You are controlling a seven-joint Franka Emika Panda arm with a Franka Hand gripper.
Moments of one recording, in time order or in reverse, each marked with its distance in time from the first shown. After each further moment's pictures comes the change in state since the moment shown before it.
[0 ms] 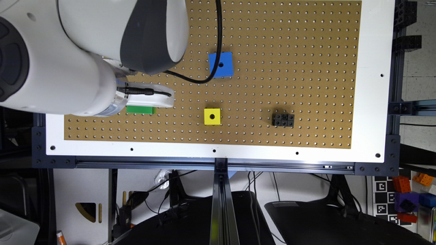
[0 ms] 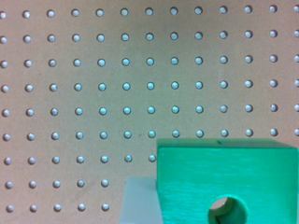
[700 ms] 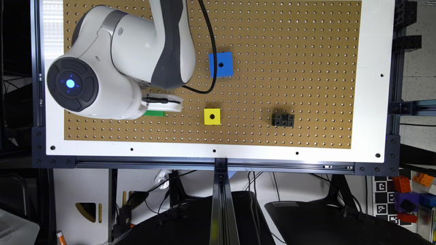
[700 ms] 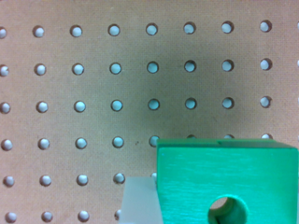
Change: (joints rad) arm 0.000 0.176 -0.003 0.000 0.000 0.180 0.000
